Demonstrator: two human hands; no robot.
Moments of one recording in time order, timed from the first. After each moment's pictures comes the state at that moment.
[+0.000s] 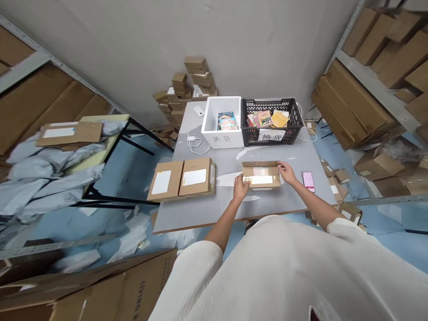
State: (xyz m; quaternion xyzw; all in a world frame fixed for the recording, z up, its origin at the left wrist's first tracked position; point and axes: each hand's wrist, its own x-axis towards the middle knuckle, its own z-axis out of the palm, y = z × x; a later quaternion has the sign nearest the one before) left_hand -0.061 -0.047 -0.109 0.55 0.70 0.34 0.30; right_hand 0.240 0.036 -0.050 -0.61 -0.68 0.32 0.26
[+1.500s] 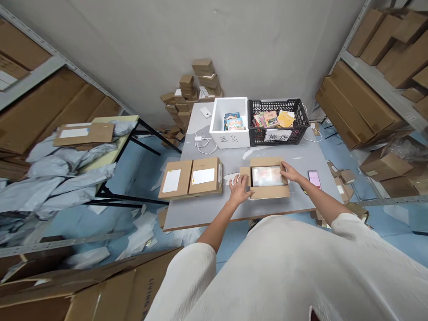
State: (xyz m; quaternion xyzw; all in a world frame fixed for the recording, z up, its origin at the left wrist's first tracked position) left_hand -0.108 -0.080 -0.056 0.71 0.66 0.14 0.19; right_hand 0.226 0.043 -0.037 -0.60 -0.70 0.36 0.12
